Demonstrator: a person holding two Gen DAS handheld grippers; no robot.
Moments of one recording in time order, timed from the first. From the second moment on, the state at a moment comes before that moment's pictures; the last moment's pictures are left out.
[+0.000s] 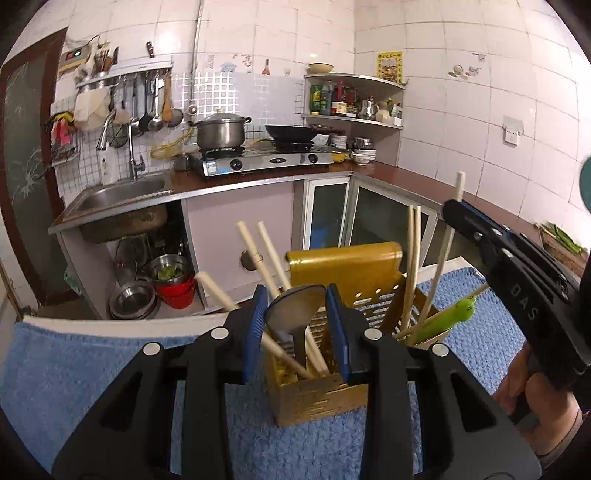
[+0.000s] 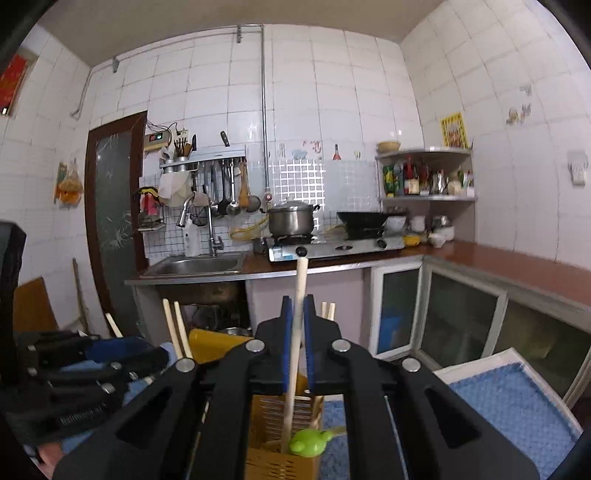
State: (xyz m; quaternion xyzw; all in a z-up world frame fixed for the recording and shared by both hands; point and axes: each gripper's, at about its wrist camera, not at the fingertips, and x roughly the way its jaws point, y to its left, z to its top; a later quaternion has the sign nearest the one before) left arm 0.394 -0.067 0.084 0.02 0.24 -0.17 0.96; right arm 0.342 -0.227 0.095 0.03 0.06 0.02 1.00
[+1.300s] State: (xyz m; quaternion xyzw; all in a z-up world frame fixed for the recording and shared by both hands) left arm 0.070 0.015 0.029 0.01 0.20 -0.06 0.98; right arm 0.049 -0.185 0.018 0.02 0.19 0.01 0.98
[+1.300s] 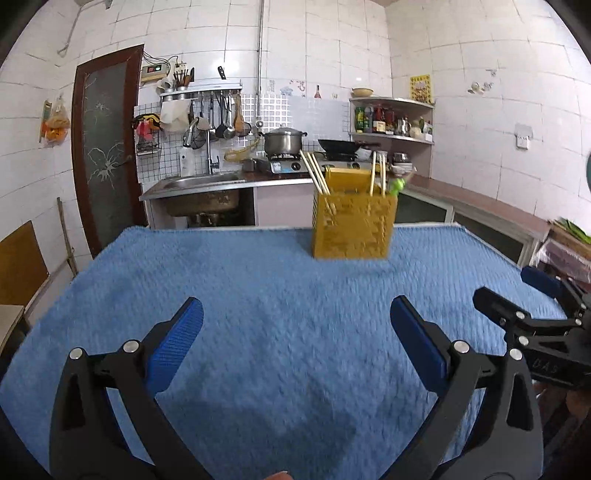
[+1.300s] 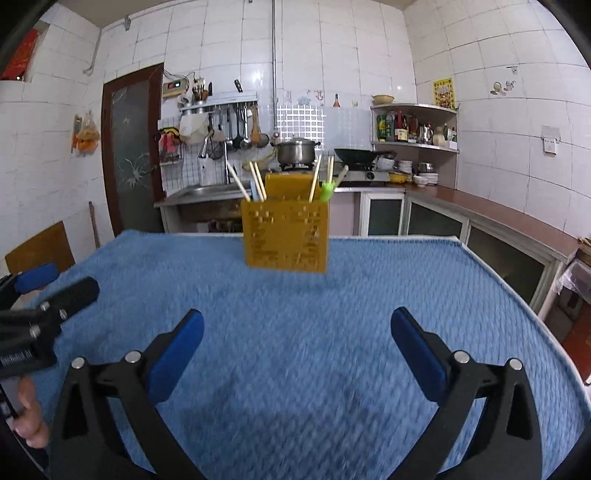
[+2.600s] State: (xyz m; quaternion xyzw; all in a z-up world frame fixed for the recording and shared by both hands) left arm 0.070 0.023 -0.002 0.03 0.21 -0.02 0.98; right arm 0.027 -0.175 -0.007 0.02 0.18 -0.02 0.98
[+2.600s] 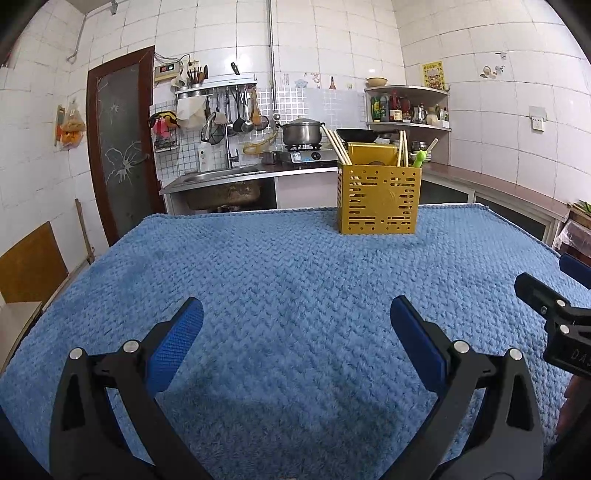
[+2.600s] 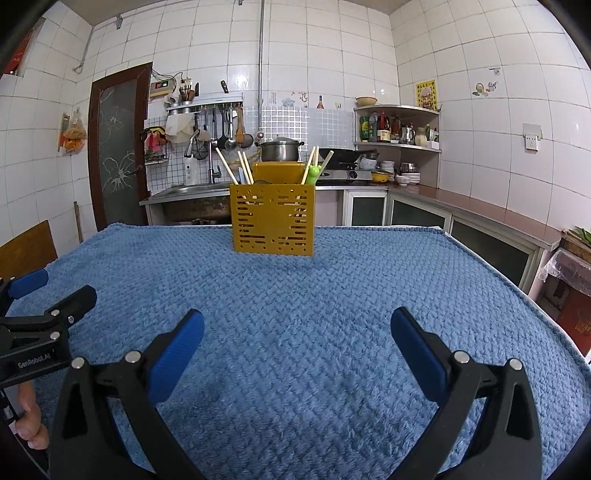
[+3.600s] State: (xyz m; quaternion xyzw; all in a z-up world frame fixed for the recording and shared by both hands) left arm 0.065 0.024 -0.001 0.04 0.19 -0.01 0.98; right arm 0.022 -0.181 -0.003 0.01 0.17 -0.02 0.99
